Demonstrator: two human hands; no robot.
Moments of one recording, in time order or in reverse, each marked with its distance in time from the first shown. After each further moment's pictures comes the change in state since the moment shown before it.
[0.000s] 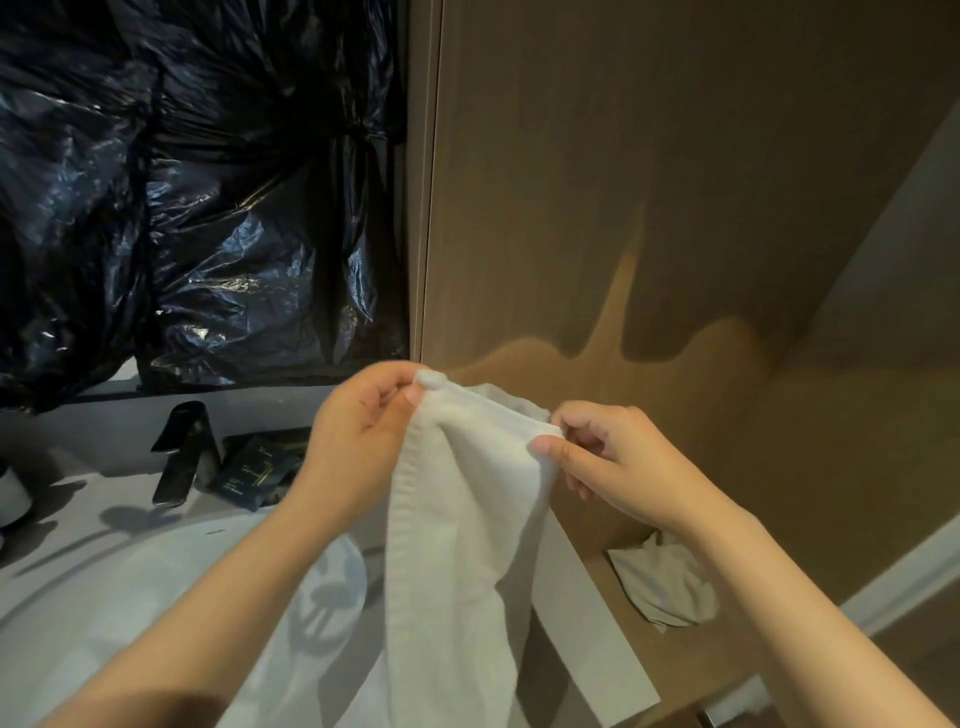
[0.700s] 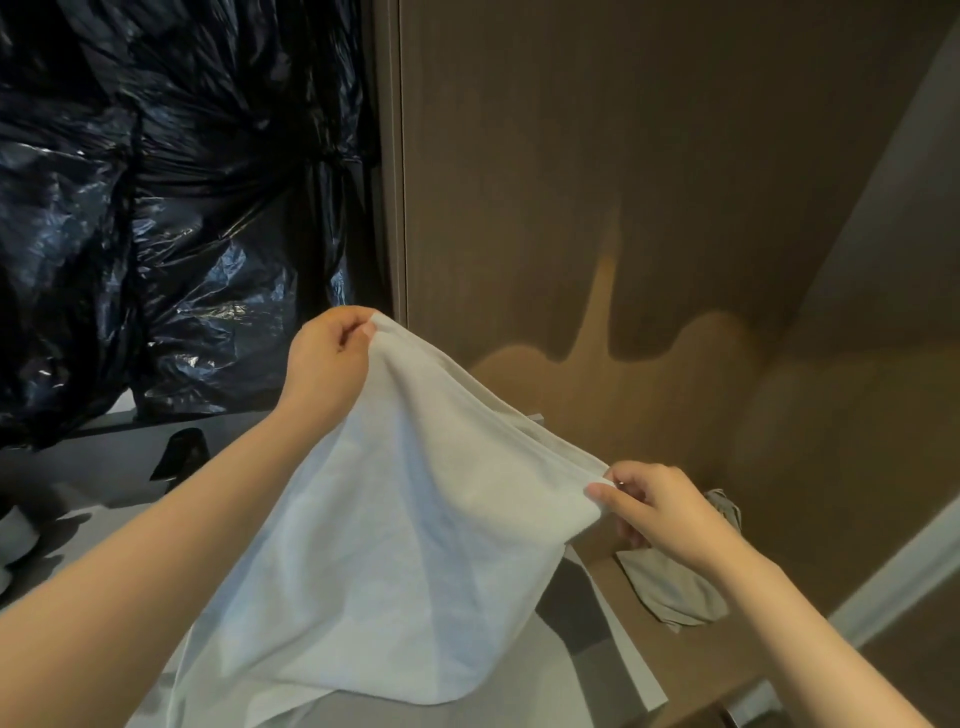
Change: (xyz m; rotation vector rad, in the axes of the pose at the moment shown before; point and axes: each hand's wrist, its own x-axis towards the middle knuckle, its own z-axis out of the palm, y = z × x) left_hand 0.082 -0.016 -0.009 0.315 0.153 0.002; right_hand -0.042 0.089 0.003 0.028 0.021 0.258
